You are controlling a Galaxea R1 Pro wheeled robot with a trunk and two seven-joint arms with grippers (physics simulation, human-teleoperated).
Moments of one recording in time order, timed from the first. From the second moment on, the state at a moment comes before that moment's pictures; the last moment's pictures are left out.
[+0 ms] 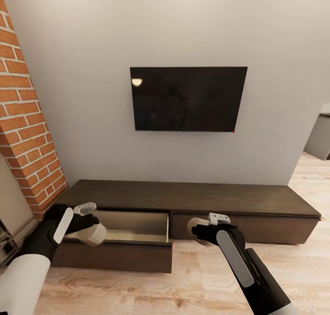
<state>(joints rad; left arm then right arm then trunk) -0.71 0.20 0.13 -0.91 0.31 1.04 0.09 -0.44 -0.03 0.28 -1.41 -0.74 0.91 -0.61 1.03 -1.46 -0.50</state>
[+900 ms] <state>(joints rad) -0.71 0.20 0.13 -0.93 0.31 1.04 0.09 -0.44 -0.03 0.28 -1.41 -0.74 0.91 -0.61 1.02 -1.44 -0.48</state>
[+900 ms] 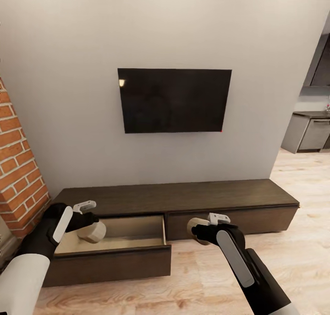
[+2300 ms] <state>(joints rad) -0.71 0.19 0.12 -0.92 0.30 1.04 0.09 -0.92 0.17 0.42 -0.84 -1.10 0.93 -0.75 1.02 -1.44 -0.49</state>
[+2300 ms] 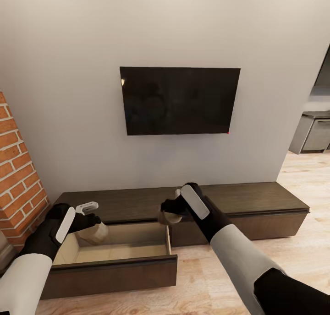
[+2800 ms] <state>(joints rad) -0.71 0.18 0.11 -0.92 0.31 1.04 0.09 -0.94 0.17 0.46 -0.58 -1.14 0.91 -0.75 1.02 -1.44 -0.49</state>
